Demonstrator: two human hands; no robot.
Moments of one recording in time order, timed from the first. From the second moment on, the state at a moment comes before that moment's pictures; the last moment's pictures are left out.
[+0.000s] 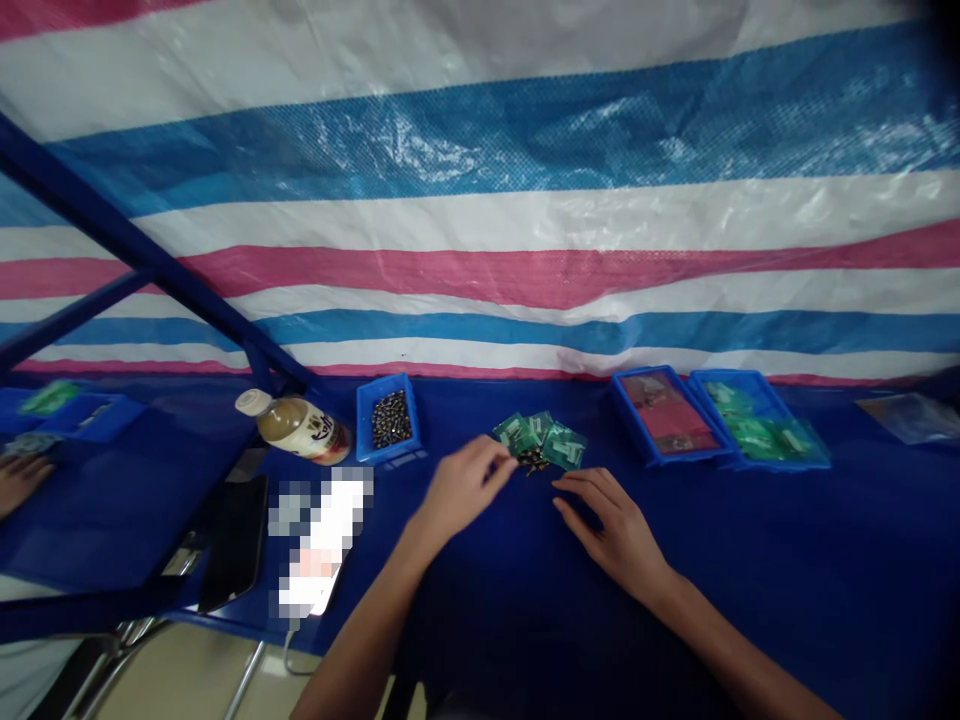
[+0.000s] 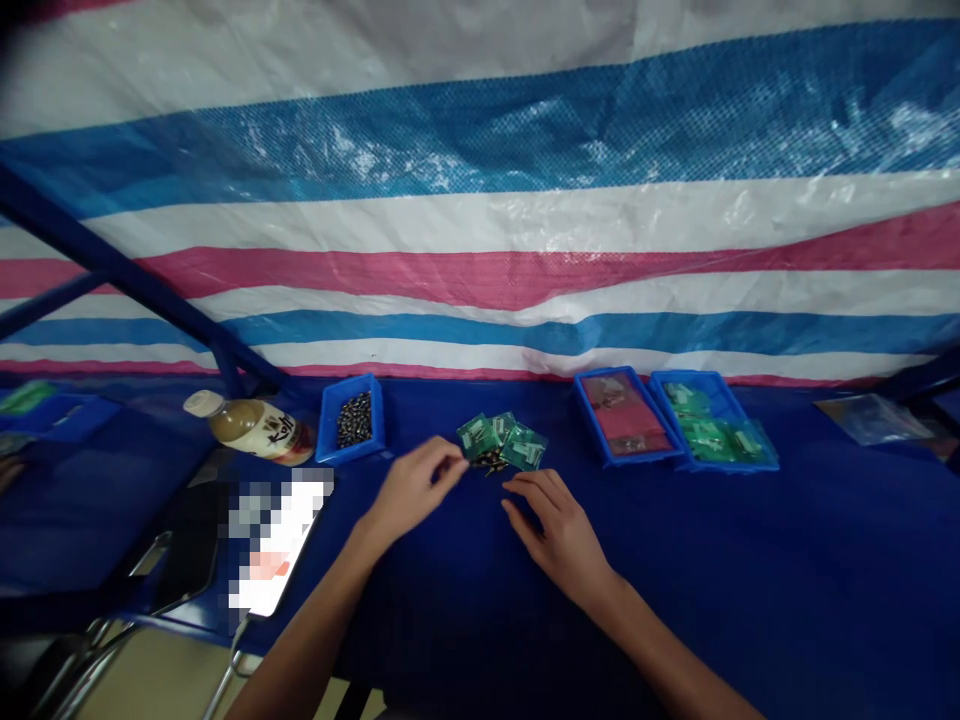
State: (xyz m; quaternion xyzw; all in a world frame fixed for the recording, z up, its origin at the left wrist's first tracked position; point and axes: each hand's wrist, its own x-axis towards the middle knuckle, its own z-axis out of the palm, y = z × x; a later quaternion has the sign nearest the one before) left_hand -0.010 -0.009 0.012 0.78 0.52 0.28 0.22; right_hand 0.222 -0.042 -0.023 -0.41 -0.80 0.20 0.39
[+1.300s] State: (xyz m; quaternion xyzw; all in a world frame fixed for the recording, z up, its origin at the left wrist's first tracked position) left_hand 0.011 -0.018 -0.013 0.88 0.40 0.22 0.14; right_hand 0.220 -0.039 -0.026 -0.45 -0.82 0.21 0.29
